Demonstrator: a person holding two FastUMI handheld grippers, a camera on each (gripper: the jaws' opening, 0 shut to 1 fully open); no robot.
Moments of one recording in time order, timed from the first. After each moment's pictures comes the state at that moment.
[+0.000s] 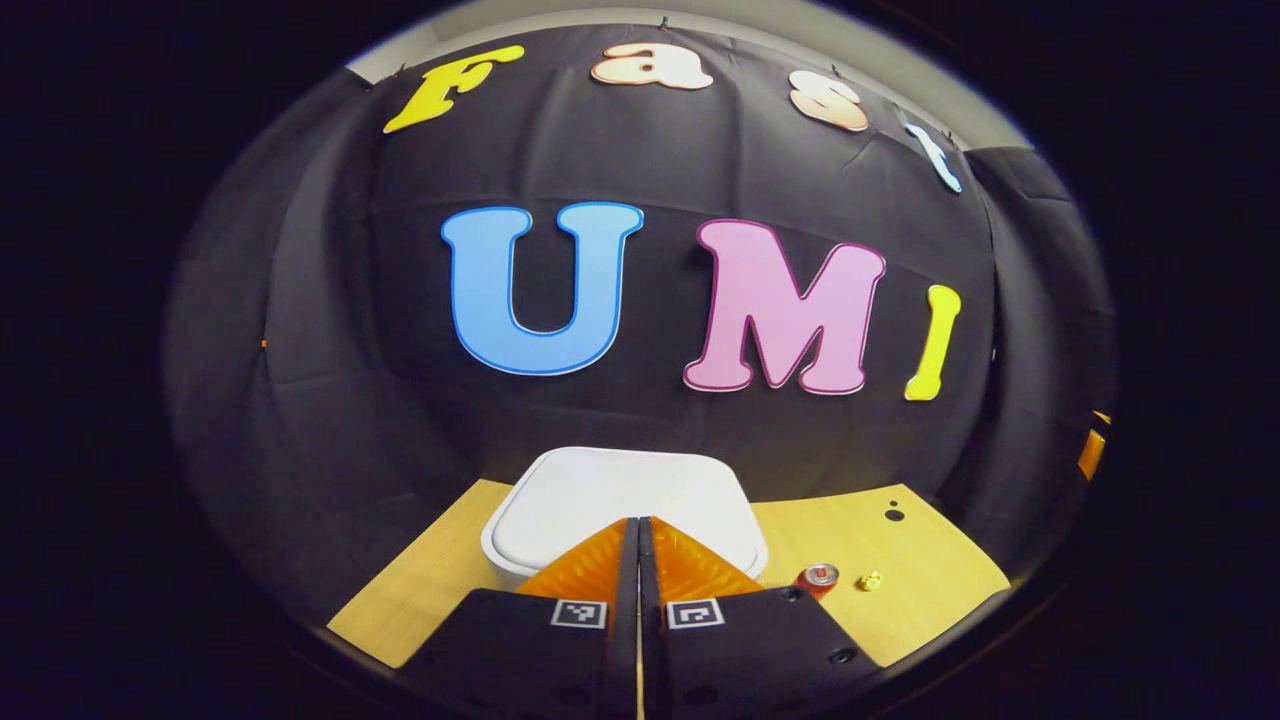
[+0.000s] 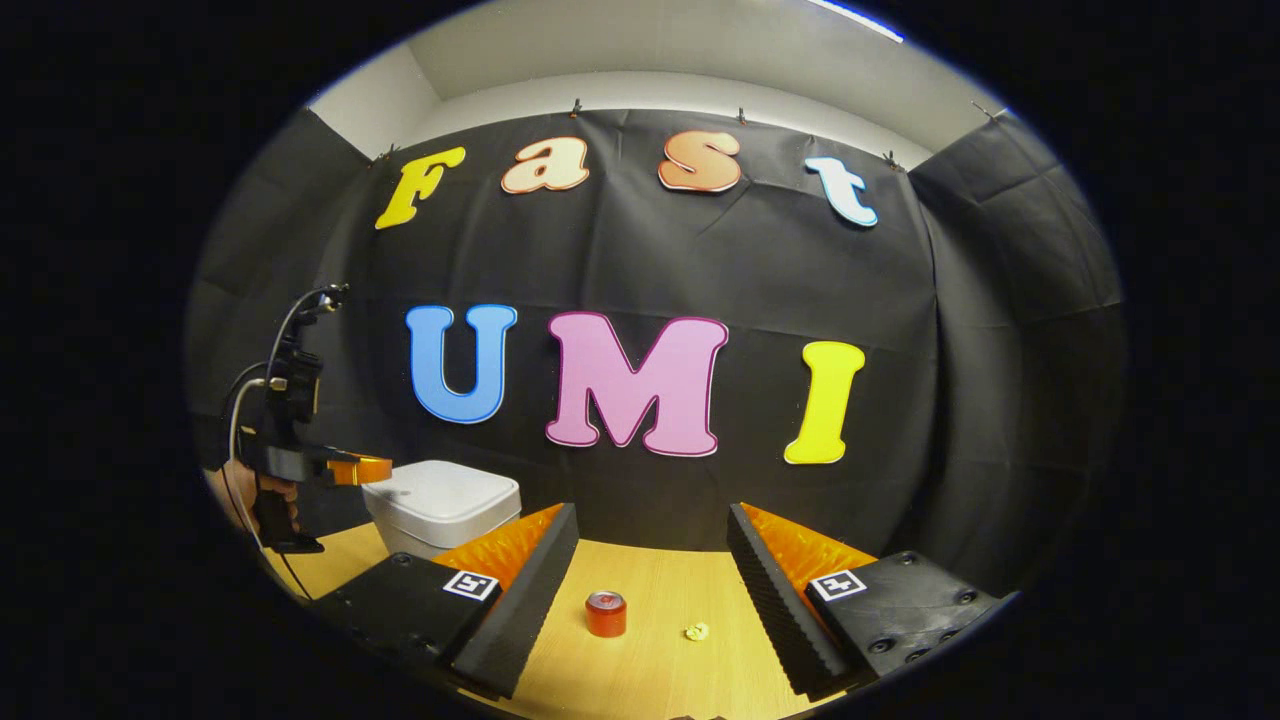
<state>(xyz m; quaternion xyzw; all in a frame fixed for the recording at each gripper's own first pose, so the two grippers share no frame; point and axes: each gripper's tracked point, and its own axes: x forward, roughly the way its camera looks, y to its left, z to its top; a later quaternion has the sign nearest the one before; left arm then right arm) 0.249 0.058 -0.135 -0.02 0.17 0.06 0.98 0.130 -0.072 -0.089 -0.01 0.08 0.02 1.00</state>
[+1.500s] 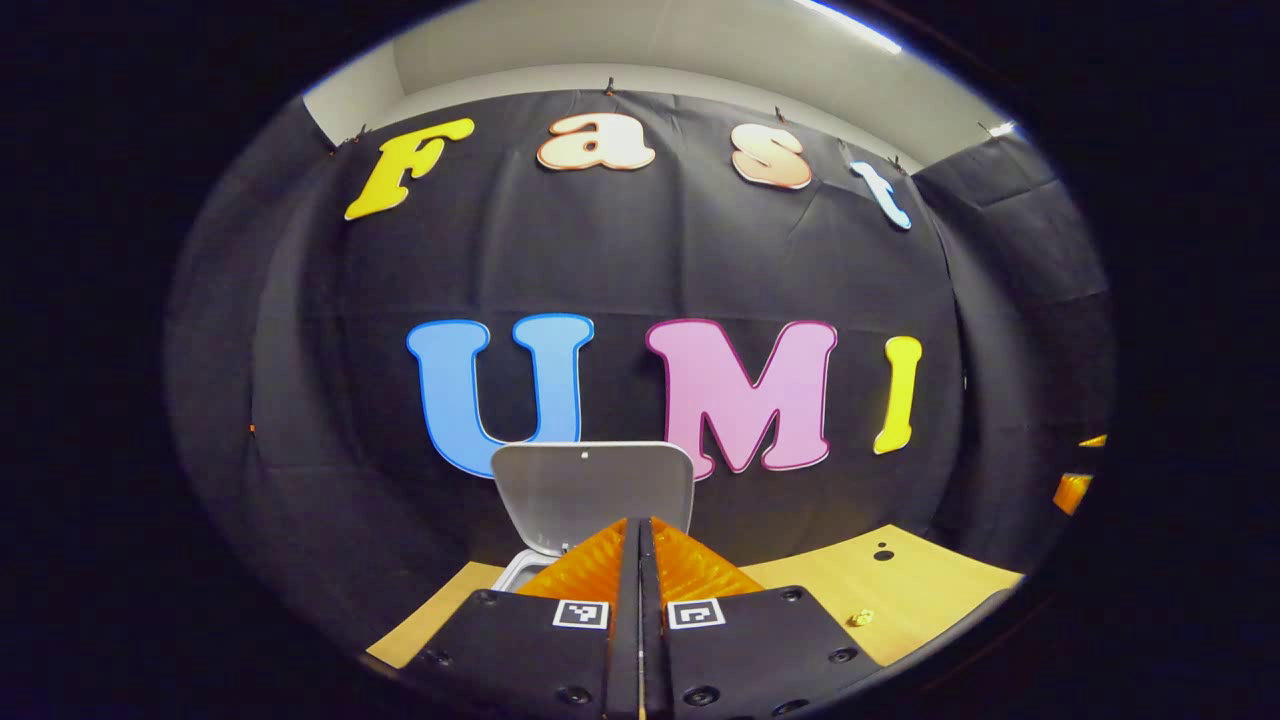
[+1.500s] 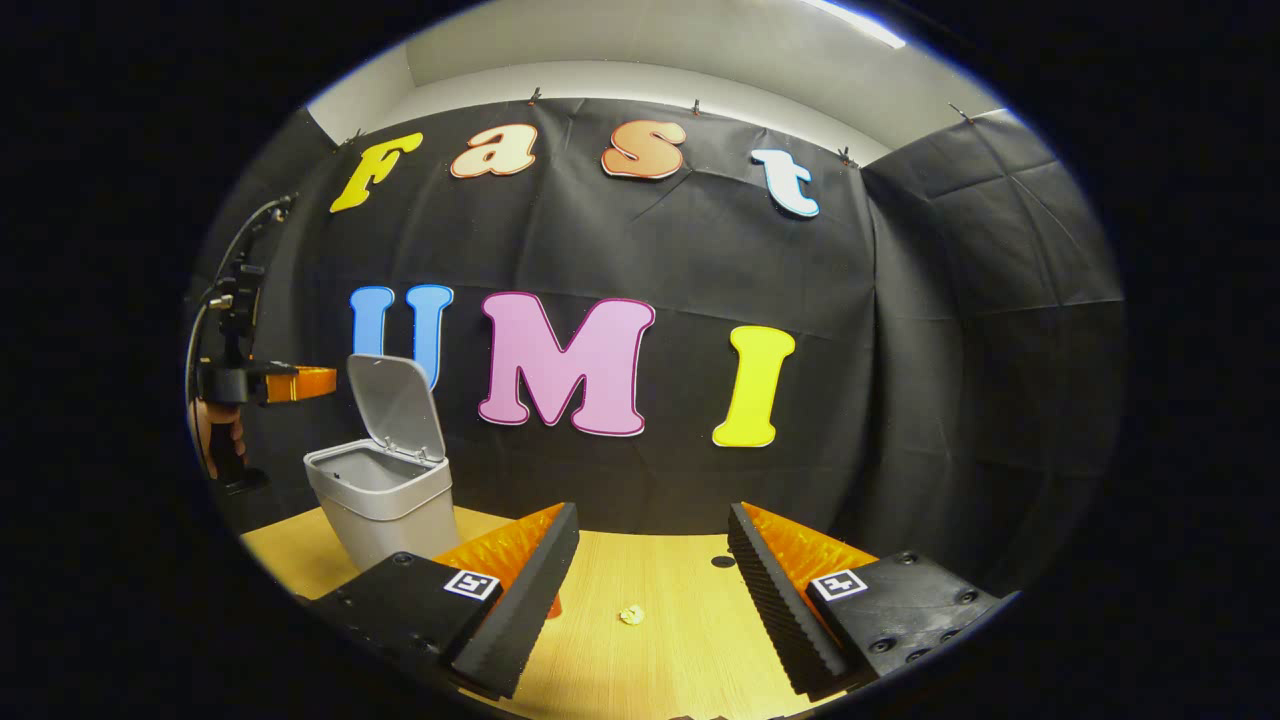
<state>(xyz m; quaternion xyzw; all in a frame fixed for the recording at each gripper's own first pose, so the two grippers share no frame) 0.228 -0.002 -0.019 0.02 0.01 0.01 1.00 0.098 -0.137 -0.091 -0.03 0.09 -0.06 0.99</state>
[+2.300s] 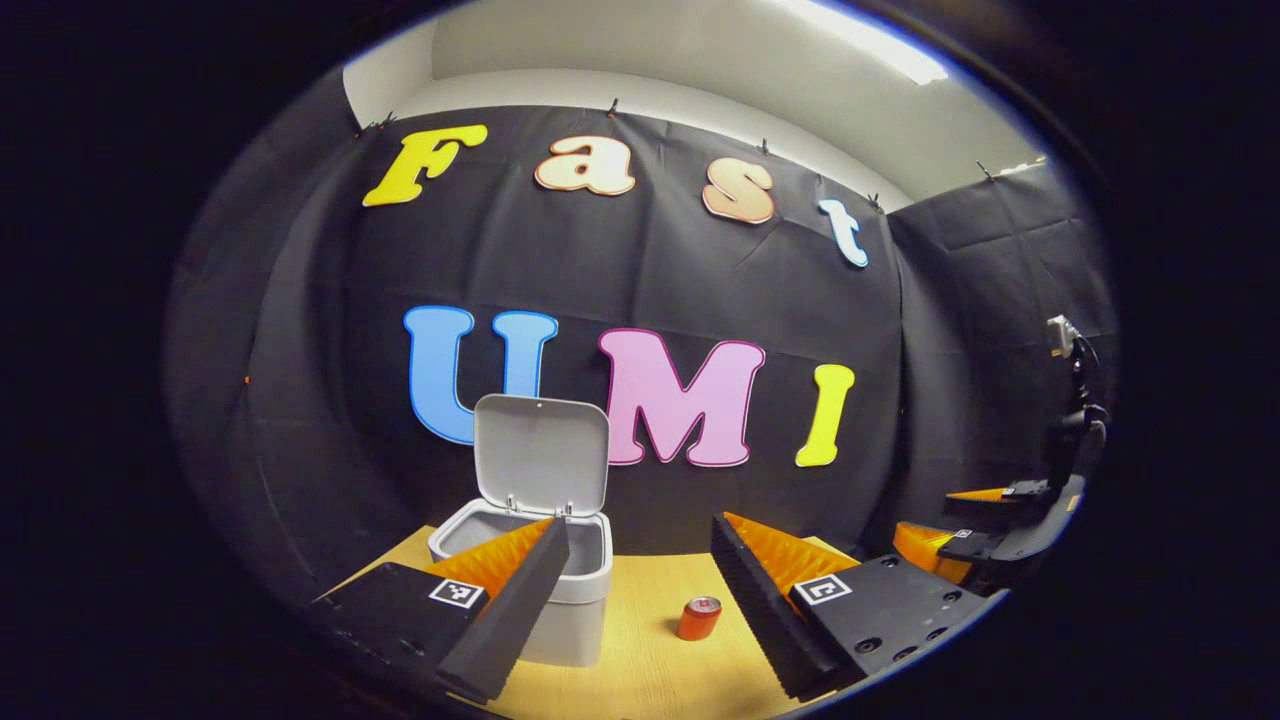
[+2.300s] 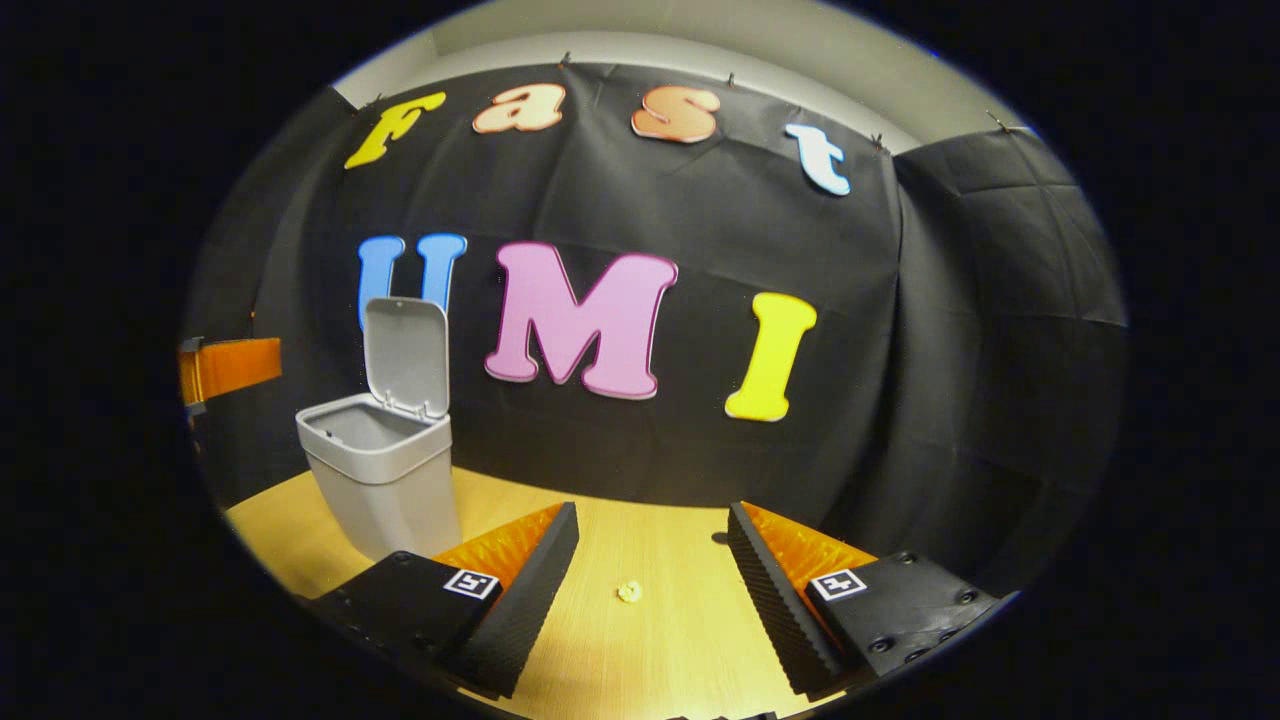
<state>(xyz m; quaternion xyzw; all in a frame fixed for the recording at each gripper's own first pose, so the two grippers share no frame) 0.132 -0.058 -0.050 -0.04 0.04 -0.02 1.00 0.127 -0.122 -0.158 -0.04 0.18 -0.04 0.98</state>
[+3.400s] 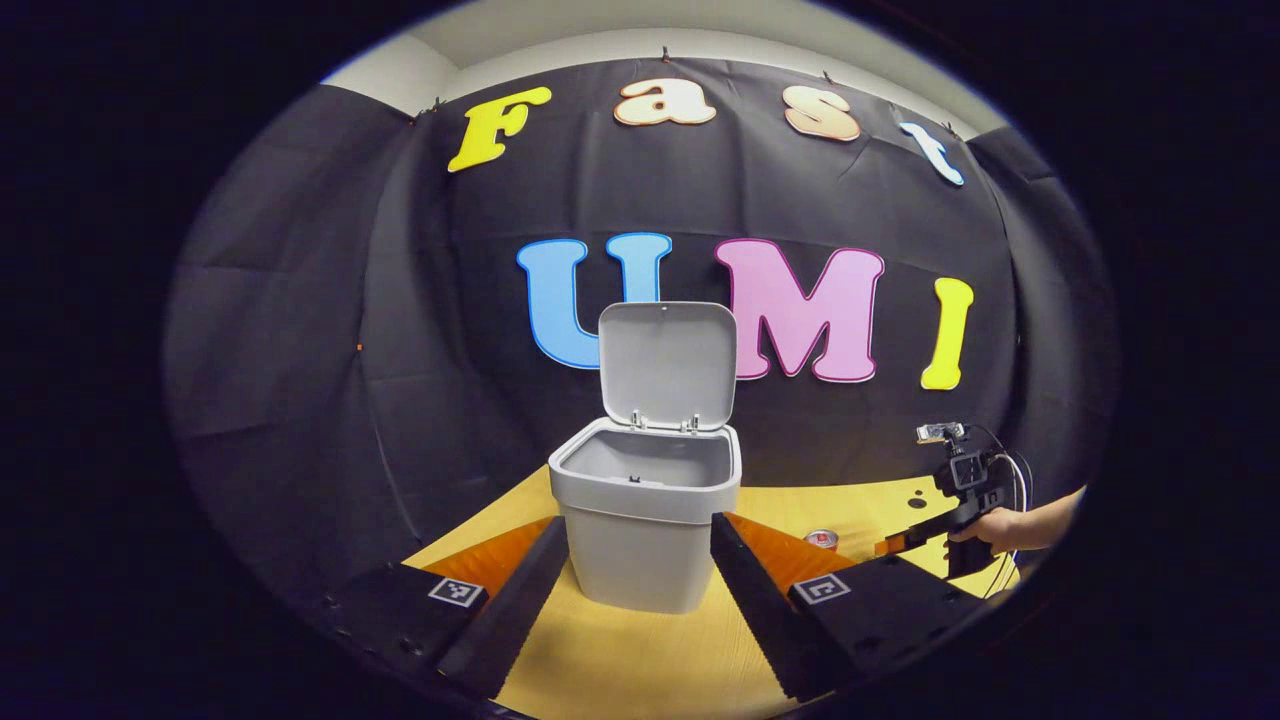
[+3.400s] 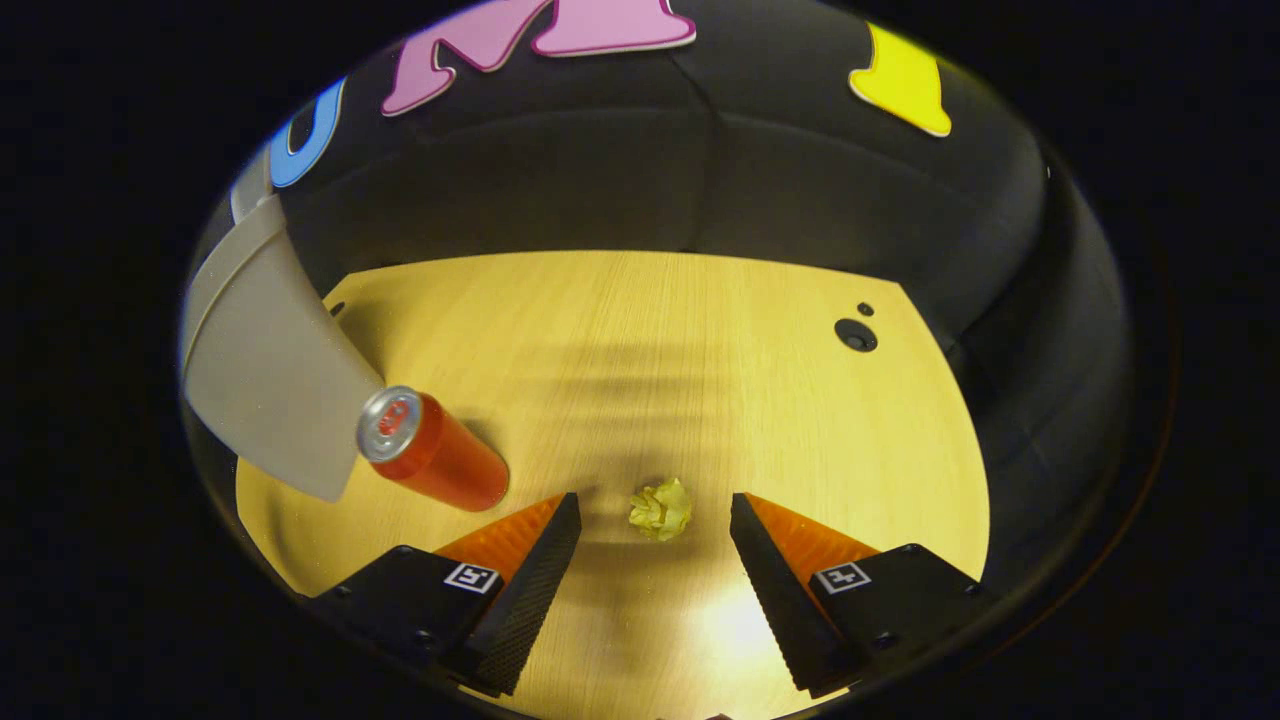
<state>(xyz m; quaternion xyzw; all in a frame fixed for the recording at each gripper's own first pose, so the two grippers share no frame) 0.106 0.005 -0.124 0.01 0.13 0.16 0.98 0.242 -0.152 -0.504 0.02 0.54 0.02 0.84</state>
